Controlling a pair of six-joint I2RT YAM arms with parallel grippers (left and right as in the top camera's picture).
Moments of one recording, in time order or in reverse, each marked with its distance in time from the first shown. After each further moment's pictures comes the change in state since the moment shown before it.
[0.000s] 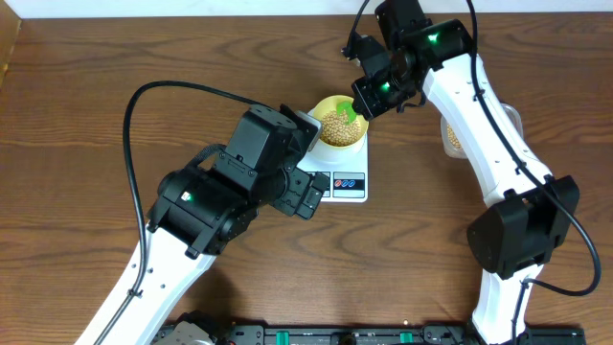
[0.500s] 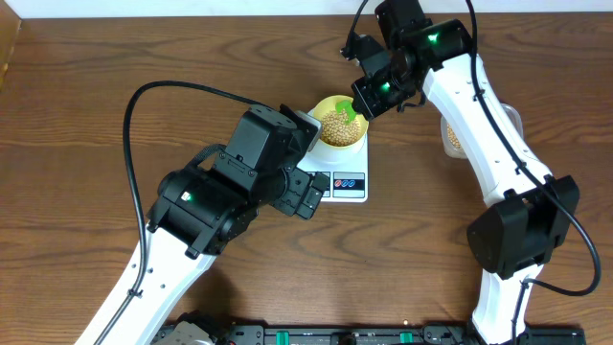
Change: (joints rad) left arm 0.000 0.000 0.000 0.000 0.000 0.000; right arm 0.000 0.000 0.000 0.005 0.000 -0.027
